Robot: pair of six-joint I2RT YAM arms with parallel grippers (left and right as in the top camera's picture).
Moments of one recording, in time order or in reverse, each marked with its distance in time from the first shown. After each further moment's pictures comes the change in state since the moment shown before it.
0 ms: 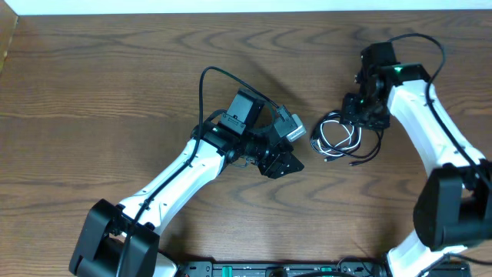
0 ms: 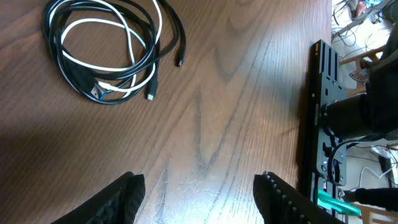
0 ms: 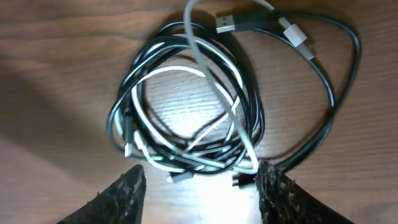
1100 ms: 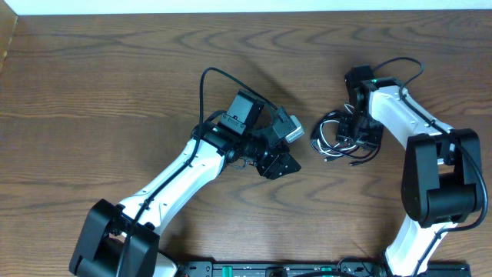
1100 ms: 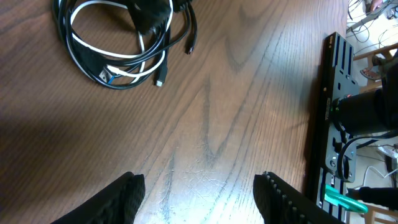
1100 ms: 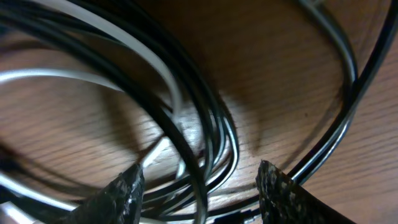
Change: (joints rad) left arm 0.000 0.000 0.000 -0.035 -0.045 0.000; right arm 0.022 0.140 -0.121 0.076 0.140 0.152
